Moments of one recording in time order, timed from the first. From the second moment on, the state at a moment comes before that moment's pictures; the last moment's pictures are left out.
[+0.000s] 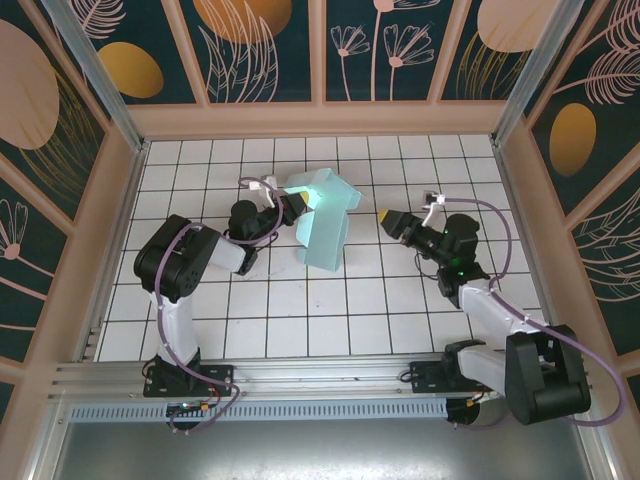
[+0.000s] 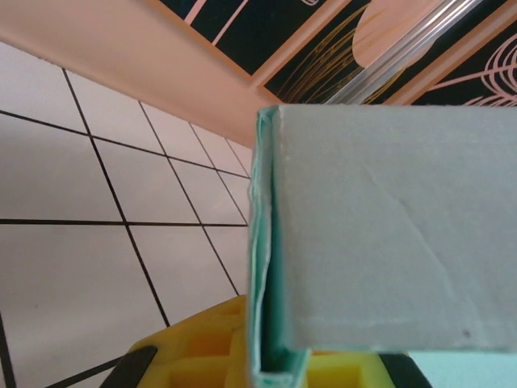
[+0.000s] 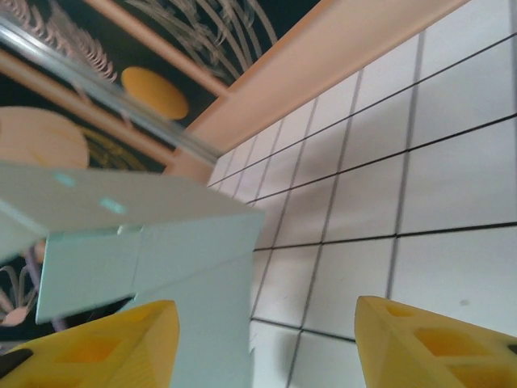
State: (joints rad) left arm -0.43 1.99 0.77 1.22 0.42 -0.84; right arm 0.23 1.12 0.42 0.57 -0.60 0.79
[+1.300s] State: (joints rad) left arm -0.42 2.00 0.80 1.22 0.42 -0.83; right arm 0.41 1.41 0.63 0.72 -0.58 0.99
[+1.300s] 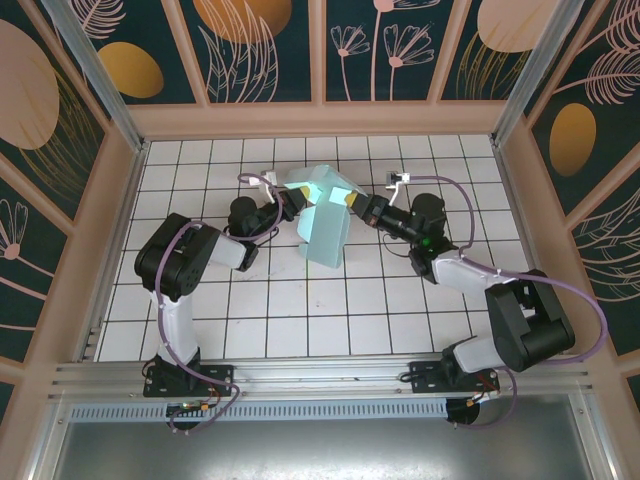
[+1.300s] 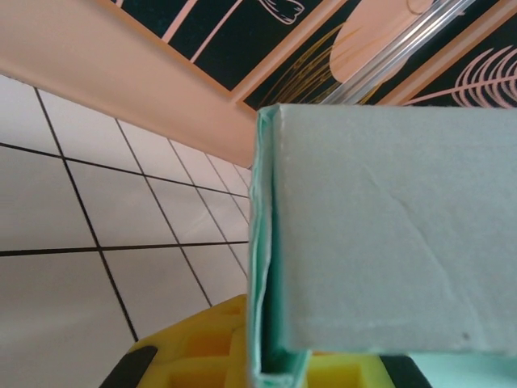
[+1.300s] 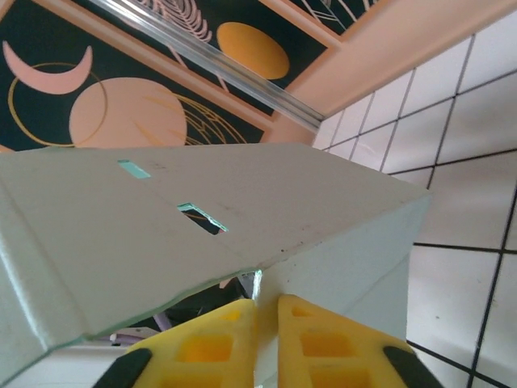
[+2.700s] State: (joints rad) left arm -0.42 1.98 0.81 1.06 0.31 -0.75; right arm 0.43 1.43 0.68 0.50 -0.46 0.88
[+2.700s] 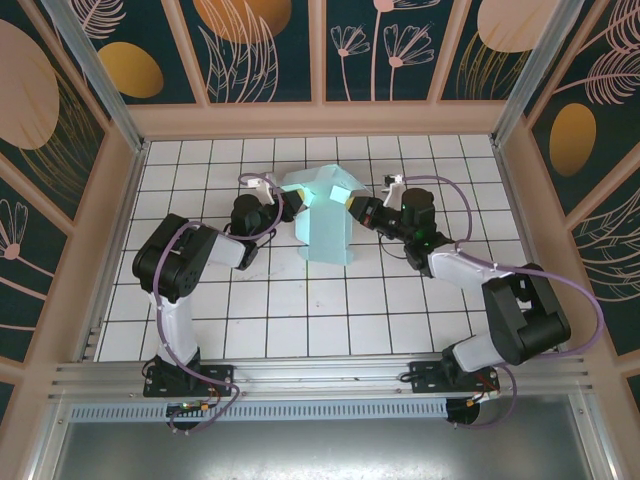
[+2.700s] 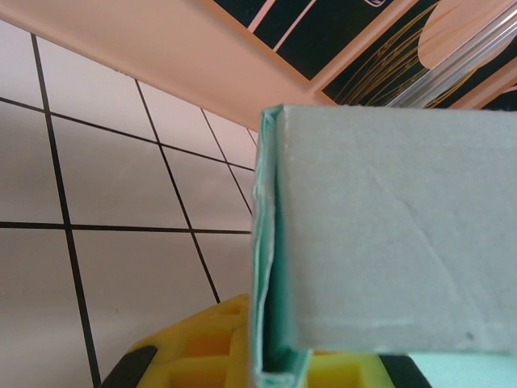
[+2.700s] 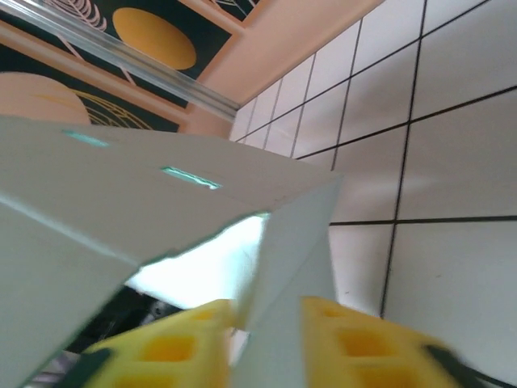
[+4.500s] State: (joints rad) left arm -0.42 1.96 0.83 0.90 -0.01 -0.68; right arm 0.74 1.88 1.77 -0.53 0.22 0.69
